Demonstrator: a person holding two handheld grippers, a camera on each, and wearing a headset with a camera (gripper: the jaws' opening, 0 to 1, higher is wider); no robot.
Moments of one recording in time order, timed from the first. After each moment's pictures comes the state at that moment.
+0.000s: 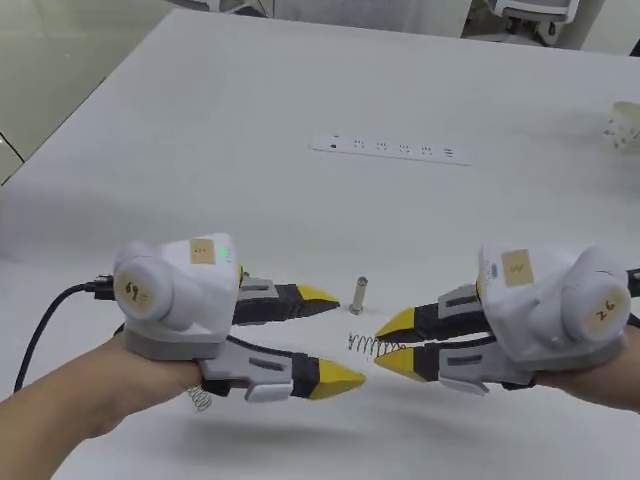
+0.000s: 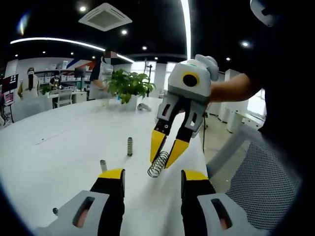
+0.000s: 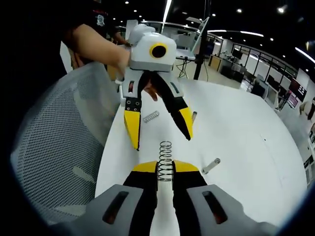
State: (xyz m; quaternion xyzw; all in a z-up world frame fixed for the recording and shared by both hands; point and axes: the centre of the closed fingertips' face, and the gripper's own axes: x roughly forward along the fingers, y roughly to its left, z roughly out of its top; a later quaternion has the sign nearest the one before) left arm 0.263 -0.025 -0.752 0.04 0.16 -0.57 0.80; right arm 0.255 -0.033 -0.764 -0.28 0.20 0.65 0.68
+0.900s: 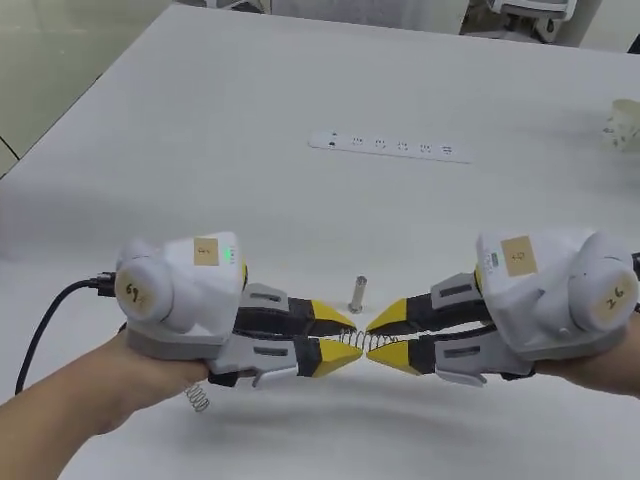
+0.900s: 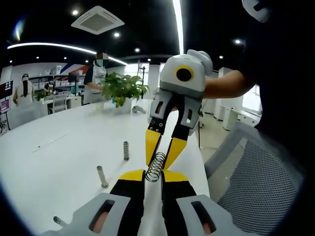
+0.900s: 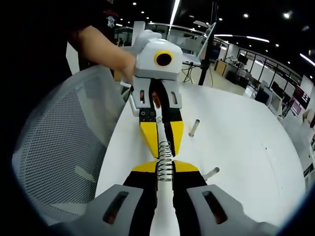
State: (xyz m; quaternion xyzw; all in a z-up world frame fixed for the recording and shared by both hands) left arm 0.261 -0.032 -0.747 0.05 0.14 -0.59 0.79; right arm 0.252 -0.026 -0.754 -0.29 0.18 0.66 0.66
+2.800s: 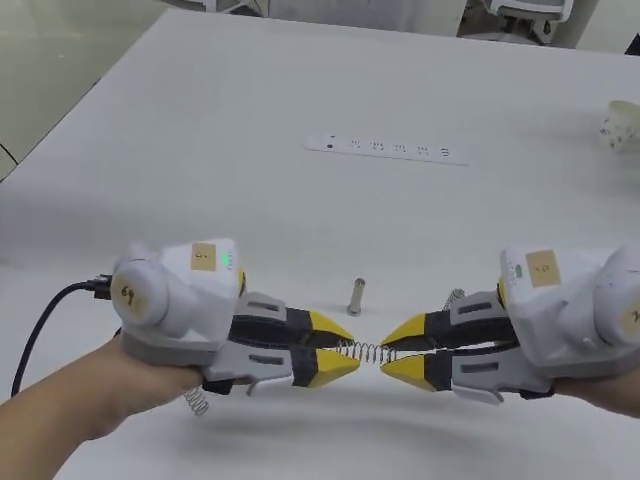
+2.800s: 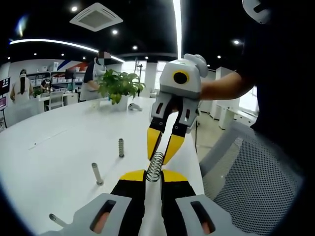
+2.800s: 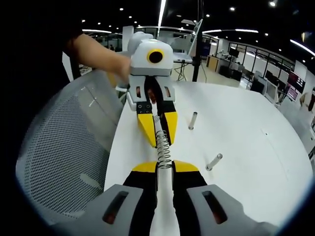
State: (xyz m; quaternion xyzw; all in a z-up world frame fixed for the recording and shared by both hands) left arm 0.252 -0.032 -0.750 0.05 0.15 -0.60 0.78; right arm 0.248 -0.042 -0.759 -0.25 0.21 0.65 0.69
